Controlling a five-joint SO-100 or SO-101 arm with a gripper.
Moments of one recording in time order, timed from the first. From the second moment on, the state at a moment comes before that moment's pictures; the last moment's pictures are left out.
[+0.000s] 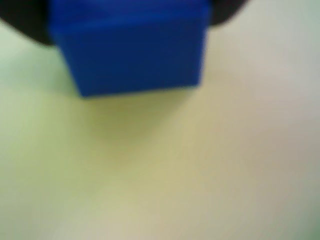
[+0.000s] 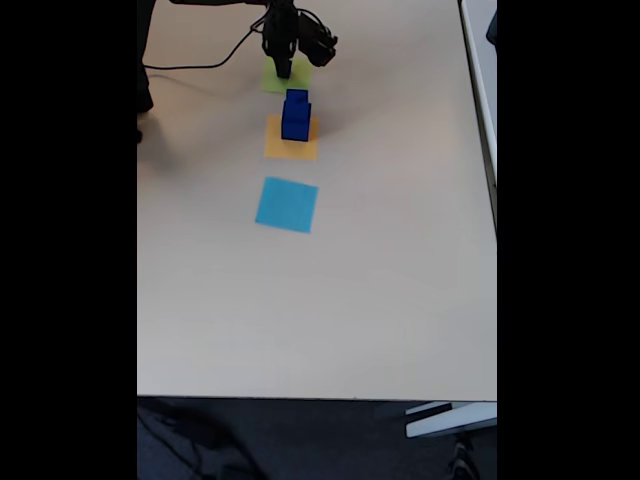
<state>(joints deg) -22.1 66.0 81.2 64.5 120.9</state>
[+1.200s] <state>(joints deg) -20.8 66.1 84.1 54.4 113.1</state>
